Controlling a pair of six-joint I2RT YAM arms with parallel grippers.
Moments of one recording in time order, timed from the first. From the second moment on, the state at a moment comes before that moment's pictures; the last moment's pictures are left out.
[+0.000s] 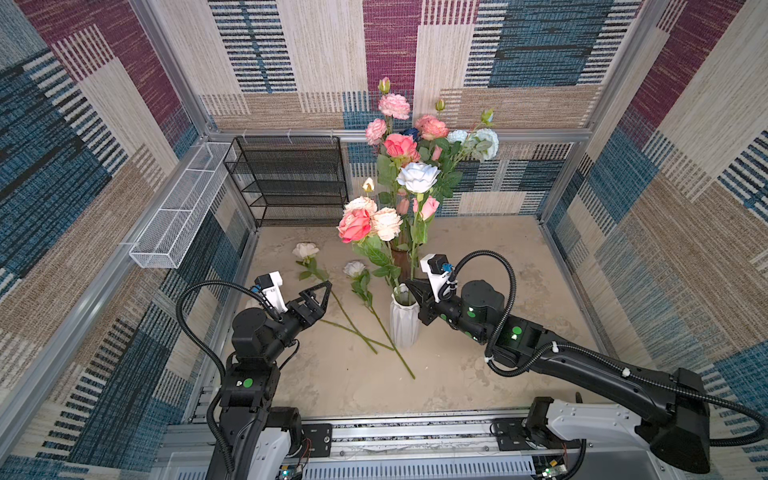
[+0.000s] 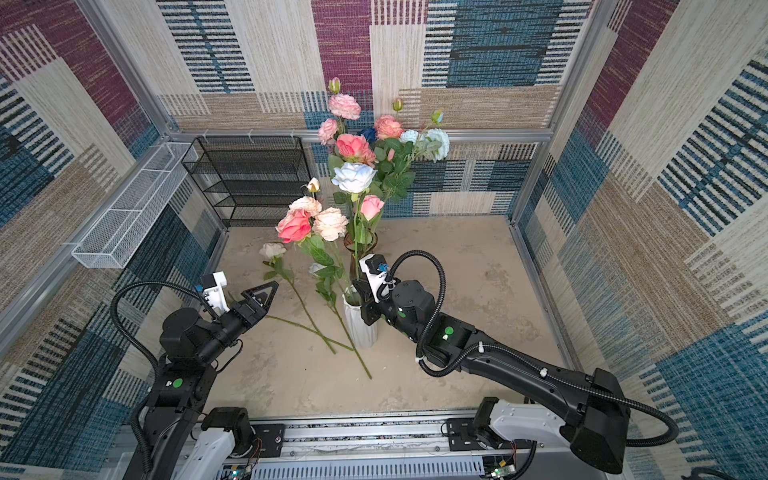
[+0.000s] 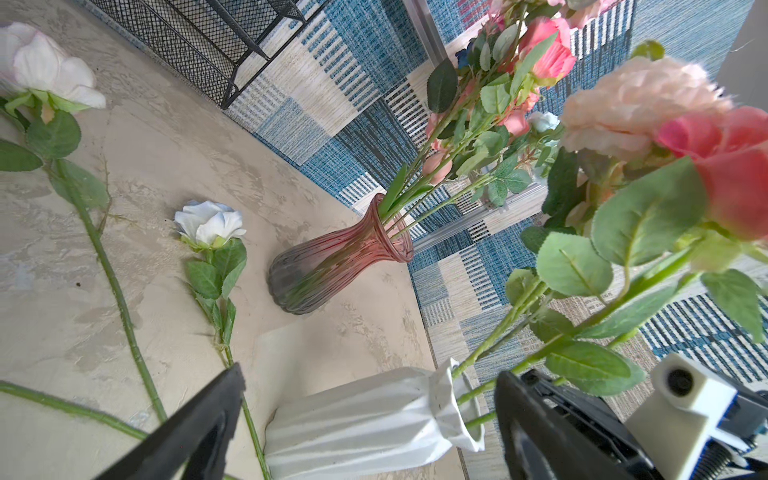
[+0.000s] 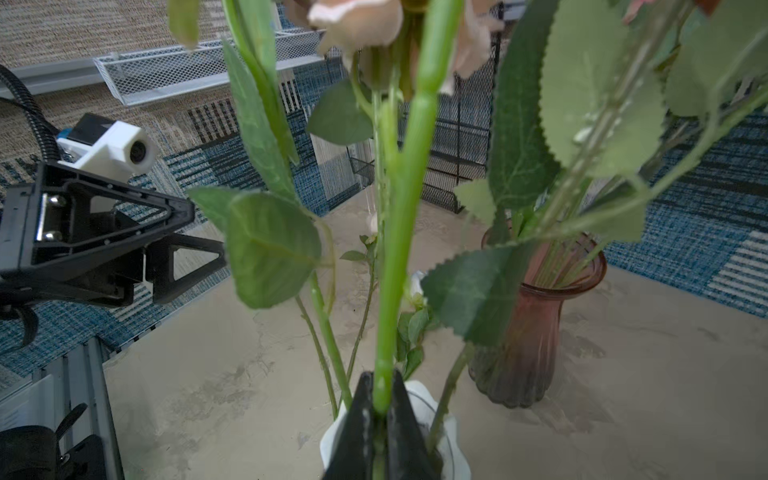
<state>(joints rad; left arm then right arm) -0.03 0.56 0.57 -0.16 0.47 -0.87 0.96 1.14 0.90 0.05 0.17 0.17</state>
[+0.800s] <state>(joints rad) -0.03 0.67 0.59 -0.41 0.29 -0.89 0.96 0.91 0.83 -0.09 0.07 0.32</state>
